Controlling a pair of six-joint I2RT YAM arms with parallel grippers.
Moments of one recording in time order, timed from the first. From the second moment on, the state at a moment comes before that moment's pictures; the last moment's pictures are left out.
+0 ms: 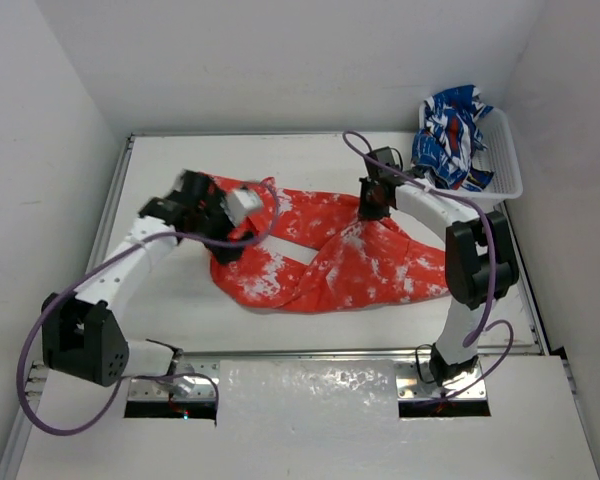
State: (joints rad) left arm -0.33 1.33 1.04 -0.80 0.29 0.65; right arm 0.33 1.85 1.32 -0.51 0.05 0.42
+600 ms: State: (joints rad) left arm -0.08 2.09 1.64 -0.68 0.54 0.26; right arm 0.32 1.79 1.24 -0.44 0.04 0.41
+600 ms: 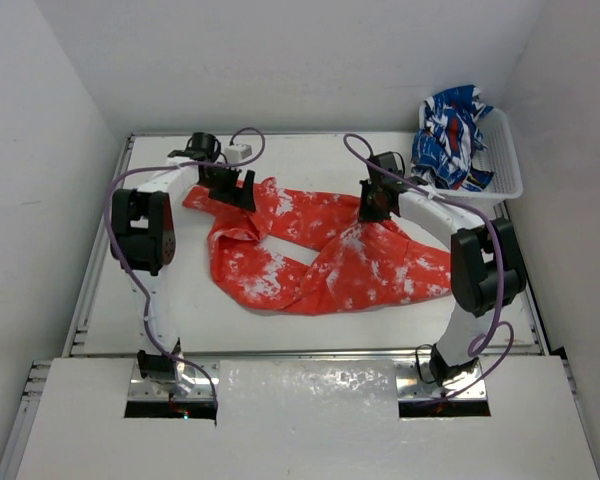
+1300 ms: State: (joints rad) left arm -0.03 2.12 1.67 -0.71 0.56 0.19; right arm 0.32 1.79 1.25 -0.45 0.03 0.39
